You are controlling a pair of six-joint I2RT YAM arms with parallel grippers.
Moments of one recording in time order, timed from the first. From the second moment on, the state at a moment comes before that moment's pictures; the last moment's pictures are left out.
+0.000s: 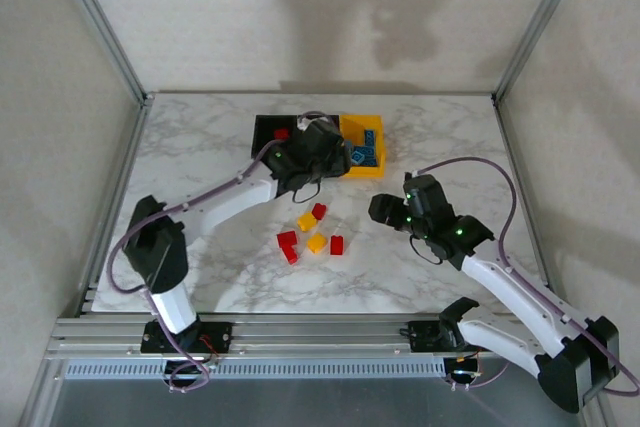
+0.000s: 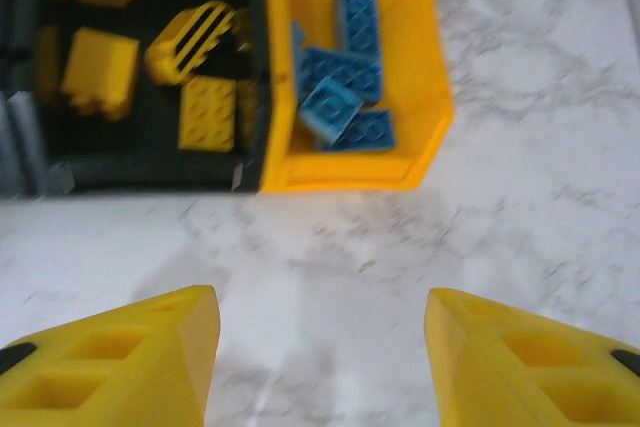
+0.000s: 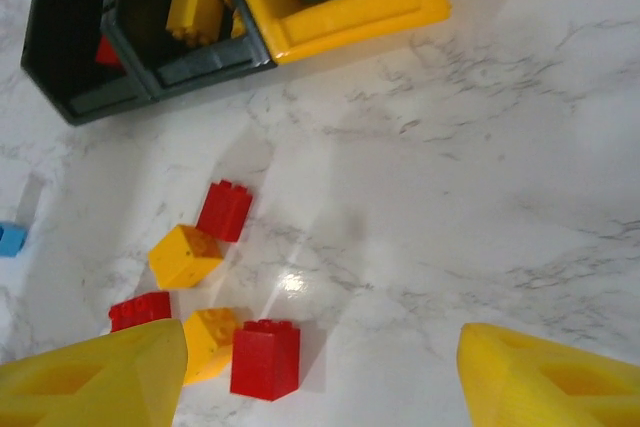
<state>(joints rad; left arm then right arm) -0.77 1.72 1.45 -0.51 -0.22 -0.77 0.63 0.95 0.75 -0.54 0.05 0.71</state>
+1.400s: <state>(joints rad) -0.53 0.91 0.67 -0.59 -0.20 -0.95 0.96 1.90 1.22 -0.38 0.14 0.49</state>
